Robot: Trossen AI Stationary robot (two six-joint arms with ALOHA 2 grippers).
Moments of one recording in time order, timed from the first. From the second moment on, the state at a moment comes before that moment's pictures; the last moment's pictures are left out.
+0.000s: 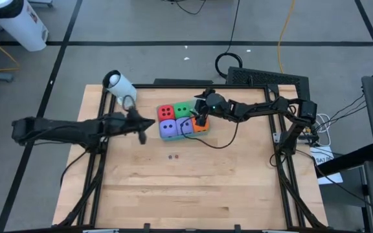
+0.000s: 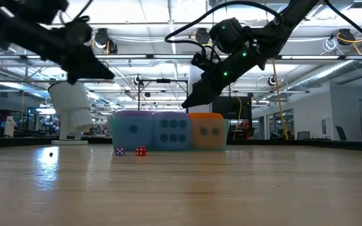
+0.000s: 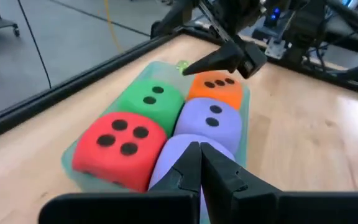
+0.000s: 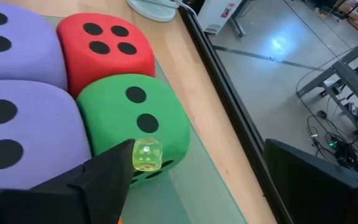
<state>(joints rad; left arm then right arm) 0.14 0.76 0.31 0.13 -0.22 -0.26 -0.32 1.72 0.94 0.33 0.21 -0.36</state>
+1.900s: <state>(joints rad) 0.31 0.89 0.62 0.05 0.21 0.09 -0.39 1.09 0.50 0.54 -0.42 0.15</state>
